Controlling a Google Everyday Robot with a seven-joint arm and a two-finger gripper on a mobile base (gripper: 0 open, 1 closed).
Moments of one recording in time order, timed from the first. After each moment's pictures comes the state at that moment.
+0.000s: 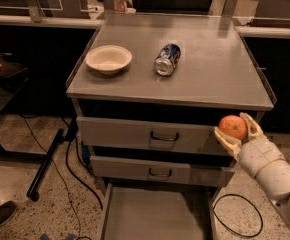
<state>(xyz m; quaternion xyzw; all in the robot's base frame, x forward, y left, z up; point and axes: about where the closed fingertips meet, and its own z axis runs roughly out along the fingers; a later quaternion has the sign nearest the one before) 0.533 -0.260 0.771 -0.26 0.68 -0.06 0.69</state>
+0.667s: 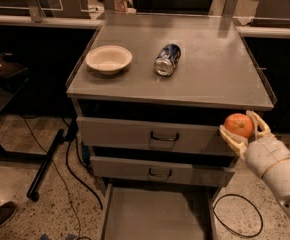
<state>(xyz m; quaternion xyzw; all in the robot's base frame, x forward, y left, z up) 0.524 -0.270 0.789 -0.25 0.68 -0.06 0.69</state>
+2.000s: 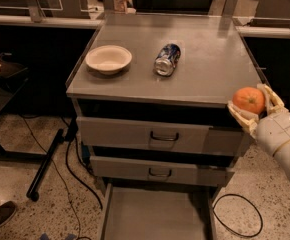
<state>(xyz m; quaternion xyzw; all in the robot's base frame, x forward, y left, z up) 0.537 -0.277 0.866 -0.27 0.64 -0.10 0.71</state>
